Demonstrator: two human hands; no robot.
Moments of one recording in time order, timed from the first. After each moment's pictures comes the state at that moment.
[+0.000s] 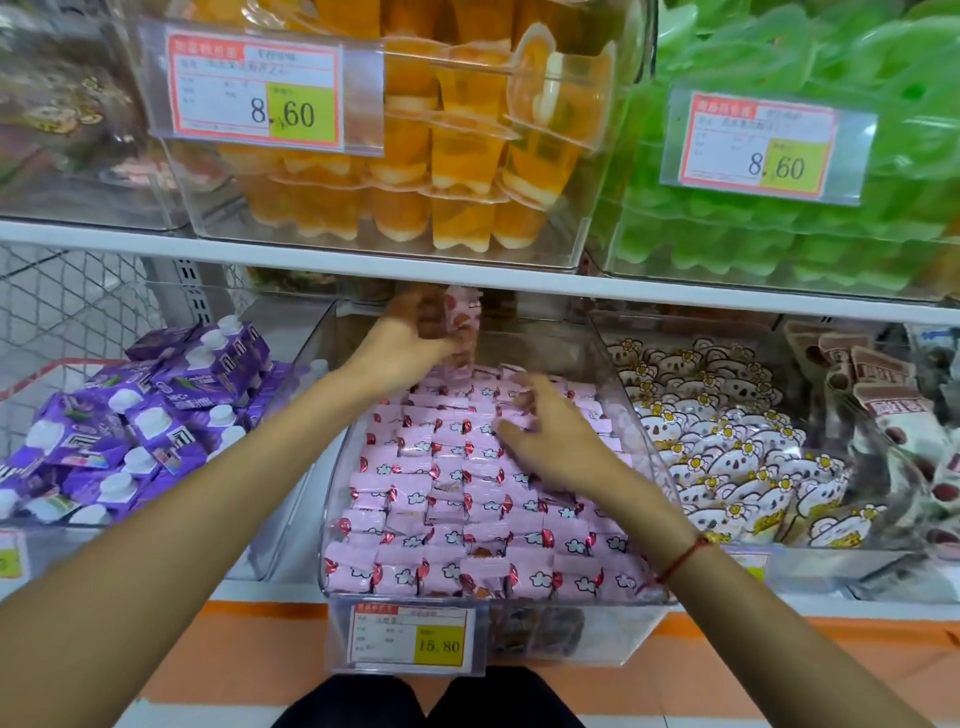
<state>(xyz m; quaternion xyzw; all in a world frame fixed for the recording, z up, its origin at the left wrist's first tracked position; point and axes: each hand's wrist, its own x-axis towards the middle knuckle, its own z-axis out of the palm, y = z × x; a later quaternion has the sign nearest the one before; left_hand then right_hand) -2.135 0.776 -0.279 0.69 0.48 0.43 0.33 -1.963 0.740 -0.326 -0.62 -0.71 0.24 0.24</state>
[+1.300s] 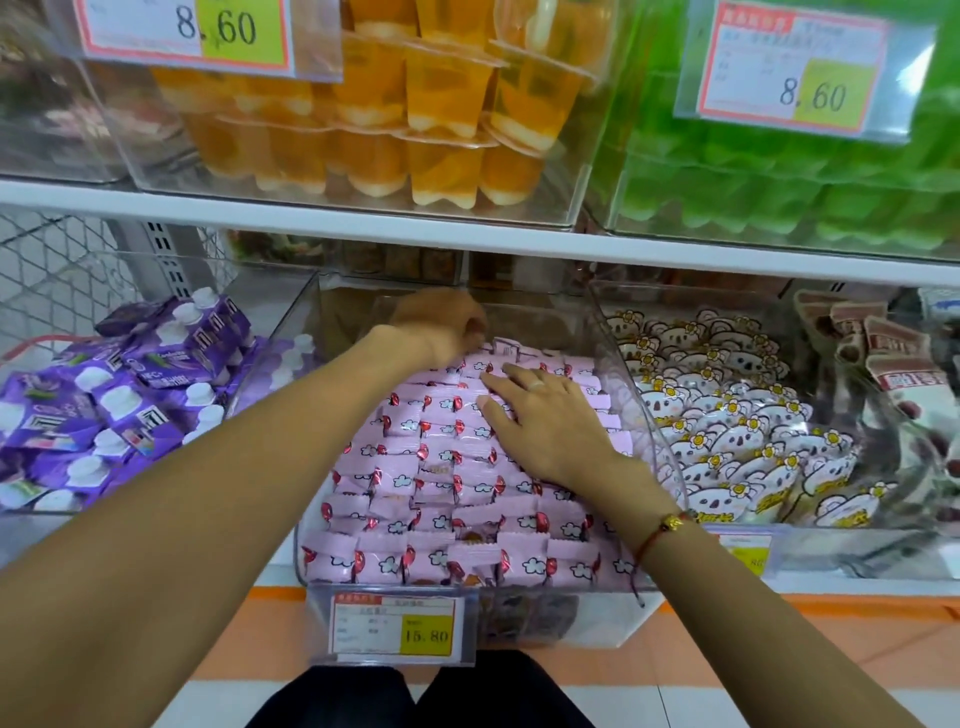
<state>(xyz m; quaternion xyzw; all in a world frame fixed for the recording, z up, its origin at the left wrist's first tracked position) -2.103 0.842 -0.308 0.84 0.54 0.10 0.02 -1.959 0.754 -0.354 -0.60 -0.80 0.02 0.11</state>
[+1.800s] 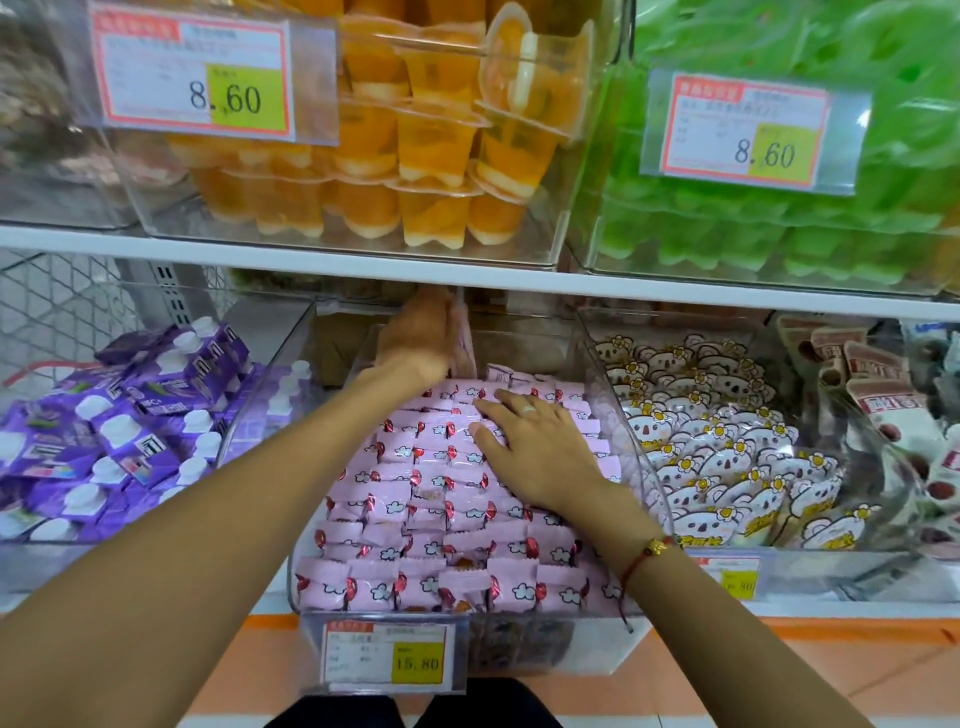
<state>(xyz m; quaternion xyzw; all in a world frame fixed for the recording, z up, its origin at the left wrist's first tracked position) -2.100 0.836 -0.311 0.71 0.61 0.33 0.08 -1.958 0.755 -0.357 -0.60 -0.79 0.03 0.11</state>
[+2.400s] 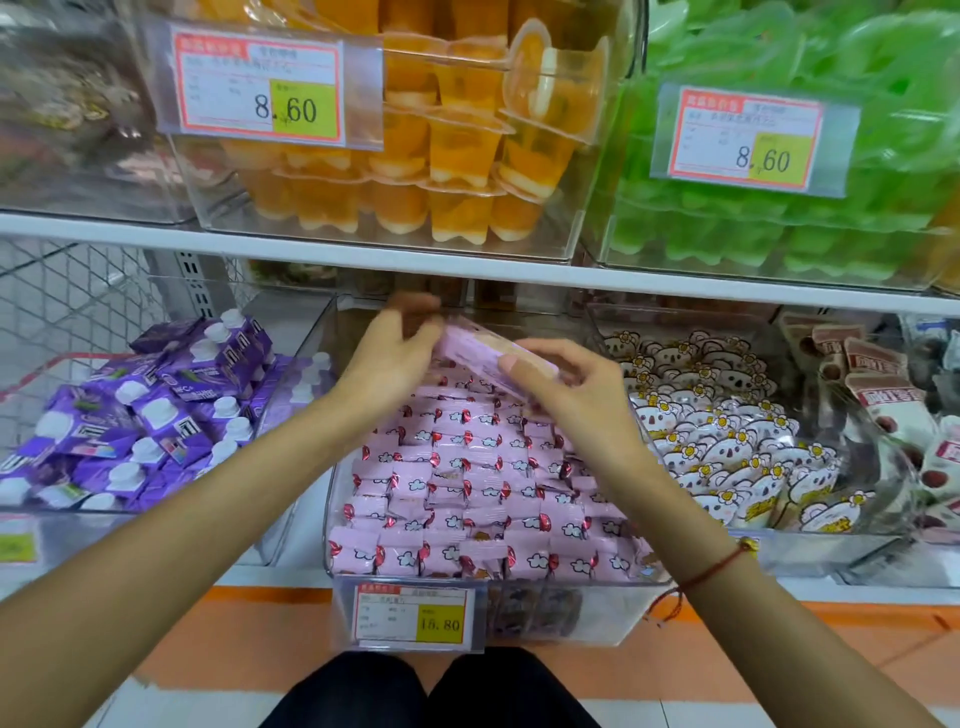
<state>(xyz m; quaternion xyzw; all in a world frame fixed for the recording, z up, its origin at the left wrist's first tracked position) -2.135 0.747 -0.284 0.58 0.52 0.49 0.40 -1.964 0.708 -0.292 -0.49 -0.59 0.37 0.53</state>
